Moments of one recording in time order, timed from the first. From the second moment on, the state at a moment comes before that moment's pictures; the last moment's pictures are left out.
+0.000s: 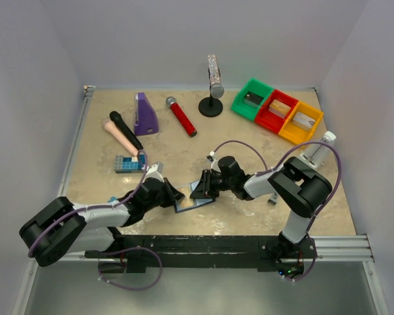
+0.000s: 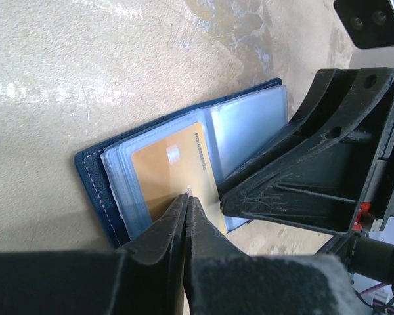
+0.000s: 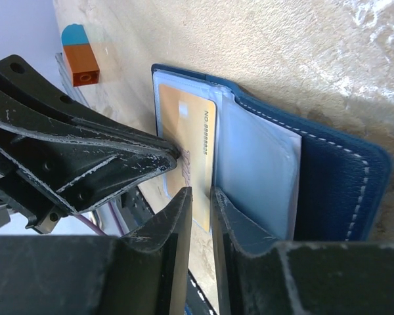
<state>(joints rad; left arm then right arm) -0.78 1.23 0.20 0.43 -0.06 -1.01 0.74 1.76 0.60 0.53 -0.54 0.96</state>
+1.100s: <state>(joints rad) -0.78 0.99 0.24 0.05 -0.14 -0.91 0.74 1.74 0.60 0.49 -0.54 0.95</state>
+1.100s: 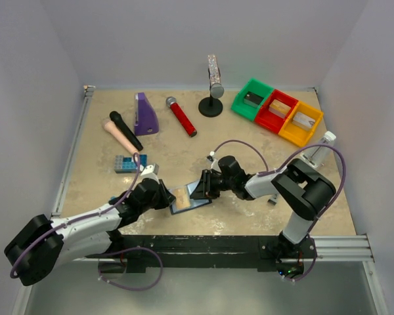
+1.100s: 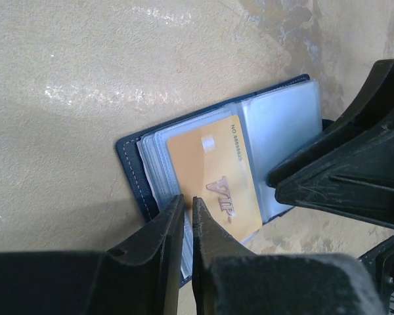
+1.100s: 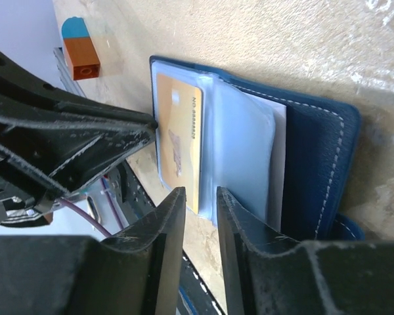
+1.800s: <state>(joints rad) -0.78 1.08 0.25 0.09 -0.20 -0.91 0.80 1.37 0.71 0.17 -0.49 0.84</state>
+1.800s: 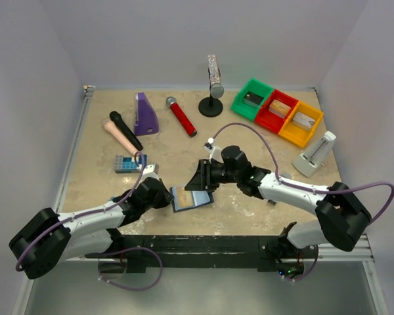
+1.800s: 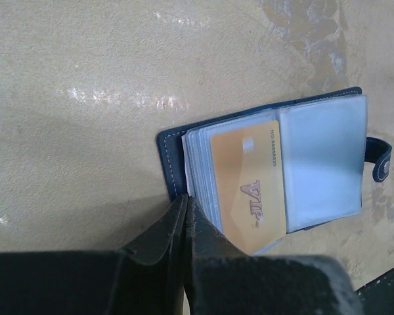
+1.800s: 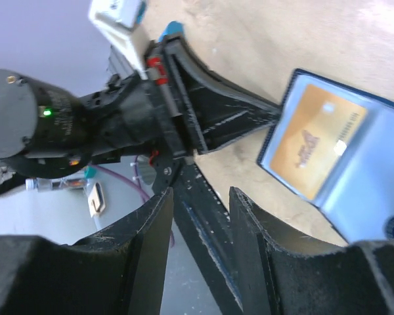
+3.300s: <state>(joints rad) -0.78 0.97 0.24 0.06 -0.13 -0.89 0.80 1.68 0.76 0.15 -0.46 0.83</state>
